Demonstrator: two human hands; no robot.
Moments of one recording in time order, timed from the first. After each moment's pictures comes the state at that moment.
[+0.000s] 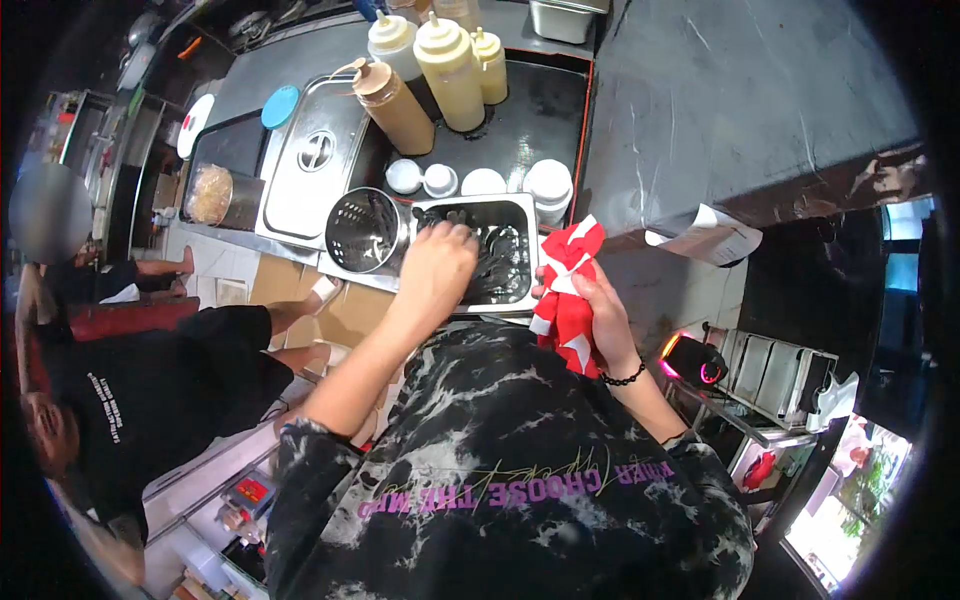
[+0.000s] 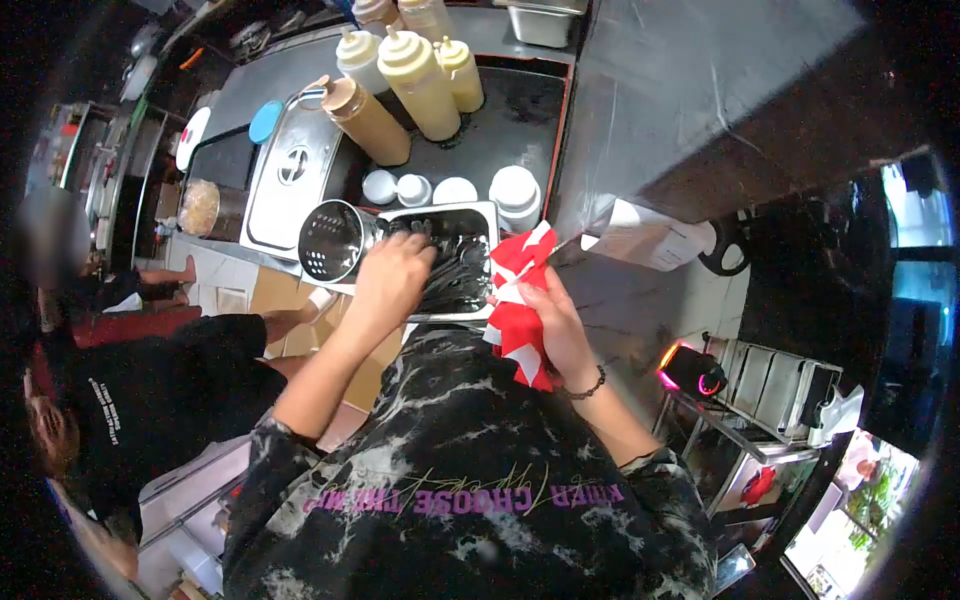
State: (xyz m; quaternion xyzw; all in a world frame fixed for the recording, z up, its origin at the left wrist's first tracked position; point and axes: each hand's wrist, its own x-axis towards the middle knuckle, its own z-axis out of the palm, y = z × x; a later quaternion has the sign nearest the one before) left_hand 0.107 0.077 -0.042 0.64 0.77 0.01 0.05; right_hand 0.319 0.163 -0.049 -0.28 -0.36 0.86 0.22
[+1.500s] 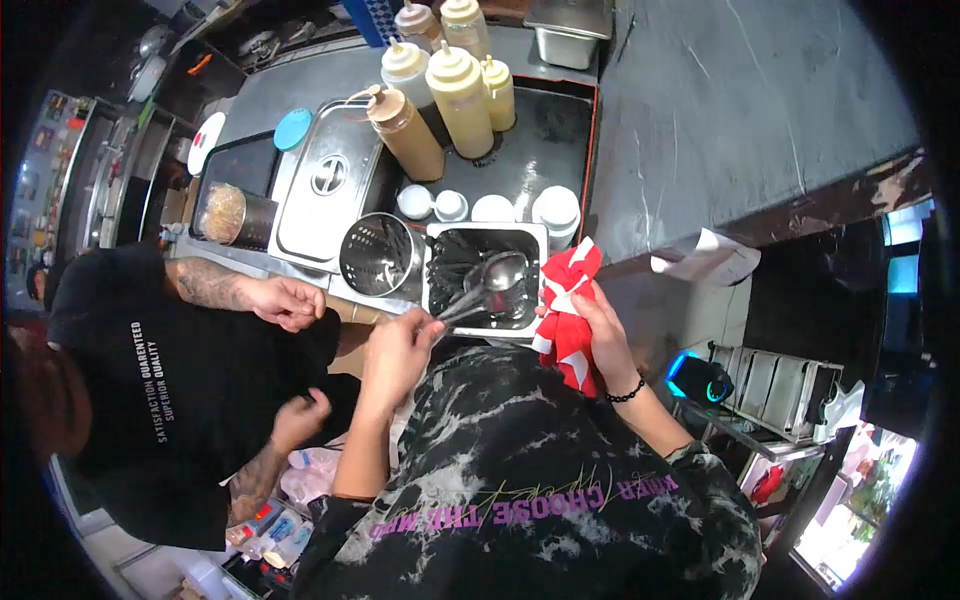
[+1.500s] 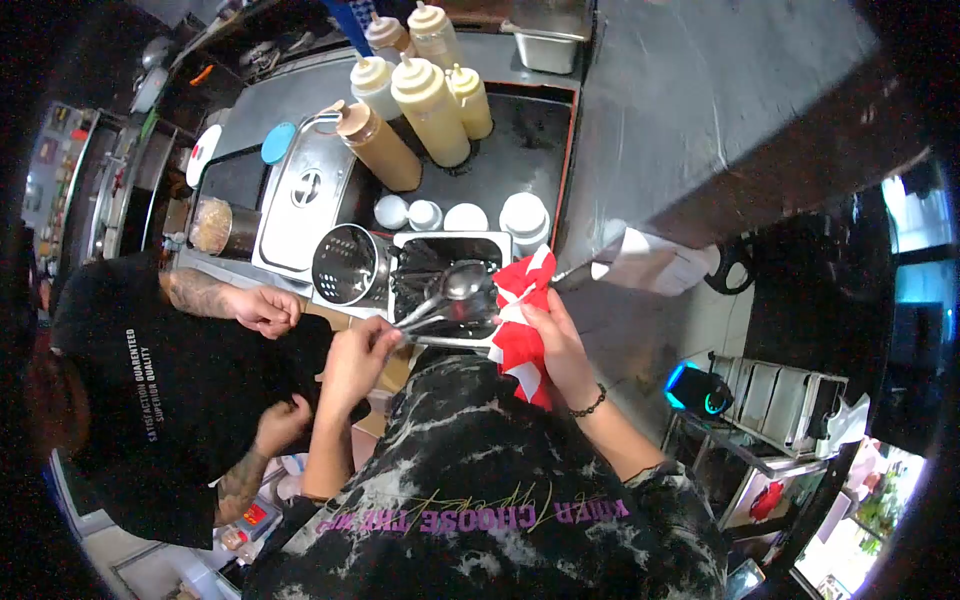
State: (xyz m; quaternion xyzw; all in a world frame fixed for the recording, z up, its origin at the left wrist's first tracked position) left_hand 0.117 -0.002 -0.014 0.34 0.87 0.22 0.27; right_hand 0.315 0.157 -0.042 -0.28 -0.38 0.86 0.22
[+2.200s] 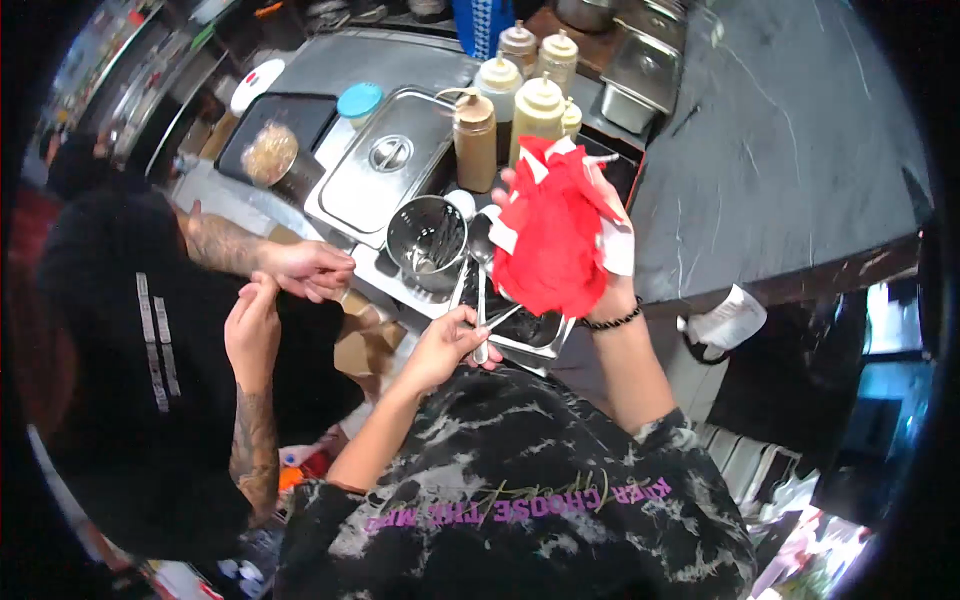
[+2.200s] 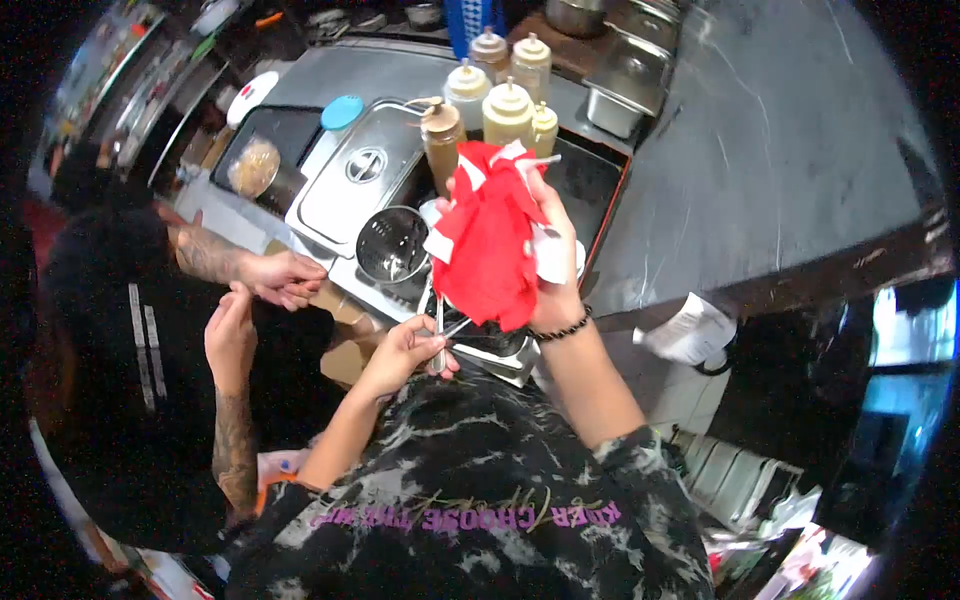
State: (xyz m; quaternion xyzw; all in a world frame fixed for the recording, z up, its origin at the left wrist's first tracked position) left_hand 0.130 -0.017 -0.054 0.17 0.59 0.59 0.52; right_hand 0.182 0.190 0.054 -0.05 -0.15 0.98 0.11
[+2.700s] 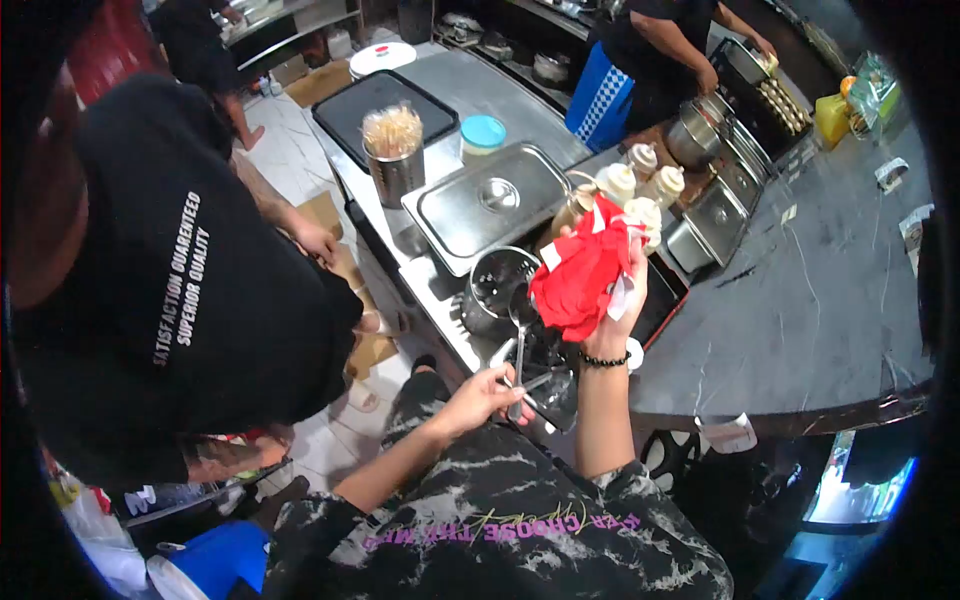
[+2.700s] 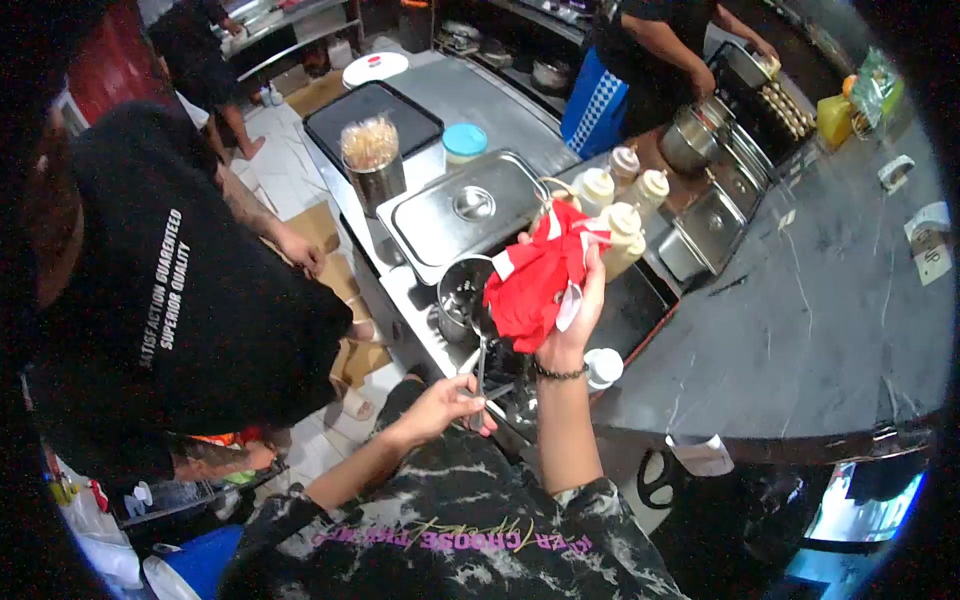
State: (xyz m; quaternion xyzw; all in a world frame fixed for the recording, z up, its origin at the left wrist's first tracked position) left_hand 0.140 -0.033 -0.077 0.14 0.48 0.71 0.49; right_hand 0.087 0.156 0.028 0.00 -0.27 0.95 0.18
